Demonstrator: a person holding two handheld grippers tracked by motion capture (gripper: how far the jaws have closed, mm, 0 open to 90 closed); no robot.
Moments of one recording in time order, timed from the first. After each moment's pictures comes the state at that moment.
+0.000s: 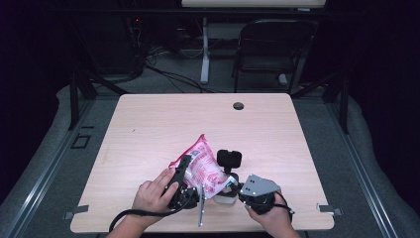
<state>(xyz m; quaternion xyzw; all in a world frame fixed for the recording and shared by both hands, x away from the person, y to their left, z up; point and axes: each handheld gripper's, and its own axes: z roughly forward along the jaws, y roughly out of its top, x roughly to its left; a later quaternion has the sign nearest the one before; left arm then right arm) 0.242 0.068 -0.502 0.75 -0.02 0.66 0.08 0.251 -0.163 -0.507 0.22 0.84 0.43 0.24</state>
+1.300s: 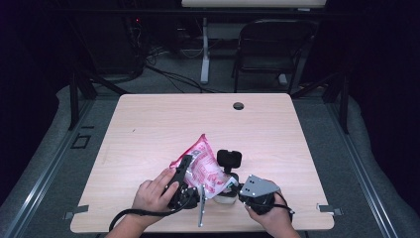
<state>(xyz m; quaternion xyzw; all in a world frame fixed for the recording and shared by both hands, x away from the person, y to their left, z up) 0.241 0.068 -0.497 0.75 -0.03 0.66 0.09 0.251 -0.163 -0.509 0.22 0.84 0.43 0.24</state>
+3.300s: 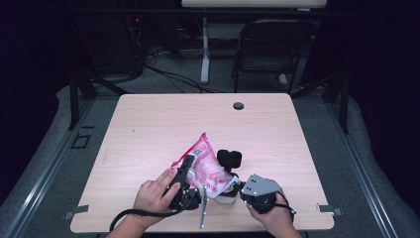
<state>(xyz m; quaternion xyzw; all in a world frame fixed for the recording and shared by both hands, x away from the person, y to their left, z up) 0.238 0.064 -0.492 0.75 -0.03 0.66 0.10 0.252 -0.167 -0.507 0.22 0.84 0.43 0.25</state>
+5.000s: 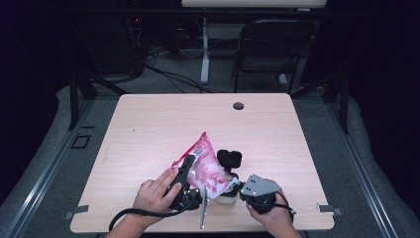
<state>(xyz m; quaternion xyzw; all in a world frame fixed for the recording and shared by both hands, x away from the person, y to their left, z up) 0.237 0.063 -0.491 0.74 -0.05 0.67 0.09 0.252 -0.166 -0.508 0.22 0.84 0.42 0.25</state>
